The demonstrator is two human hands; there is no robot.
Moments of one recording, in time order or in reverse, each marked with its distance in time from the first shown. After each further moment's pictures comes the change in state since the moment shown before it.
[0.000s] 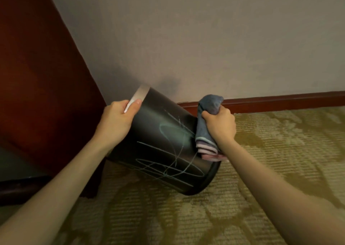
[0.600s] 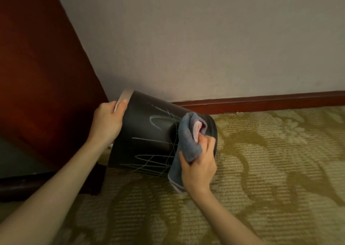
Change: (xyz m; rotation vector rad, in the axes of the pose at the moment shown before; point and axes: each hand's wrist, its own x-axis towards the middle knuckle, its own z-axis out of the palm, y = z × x) left_hand -0.001 -0.027 -0.012 0.057 0.116 -0.107; right_hand -0.128 0.007 0.048 0.059 0.224 -0.365
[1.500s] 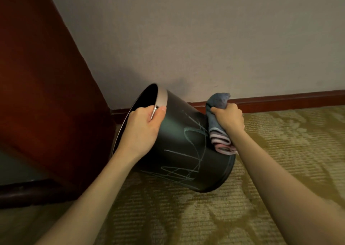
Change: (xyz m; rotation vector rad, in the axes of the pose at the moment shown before) left_hand -0.031 0.061 0.035 -0.101 -0.102 0.288; right_hand 0.161 0.052 -0.020 -0.107 -0.314 0.518
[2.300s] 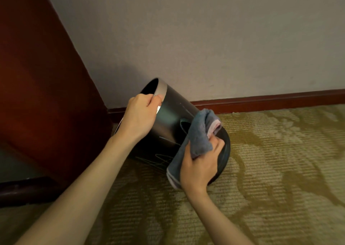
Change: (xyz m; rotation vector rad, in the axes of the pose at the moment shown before) left_hand 0.027 0.005 0.005 0.079 0.033 -0.011; right_hand -0.150 0.019 0.060 0.303 0.448 -0.332
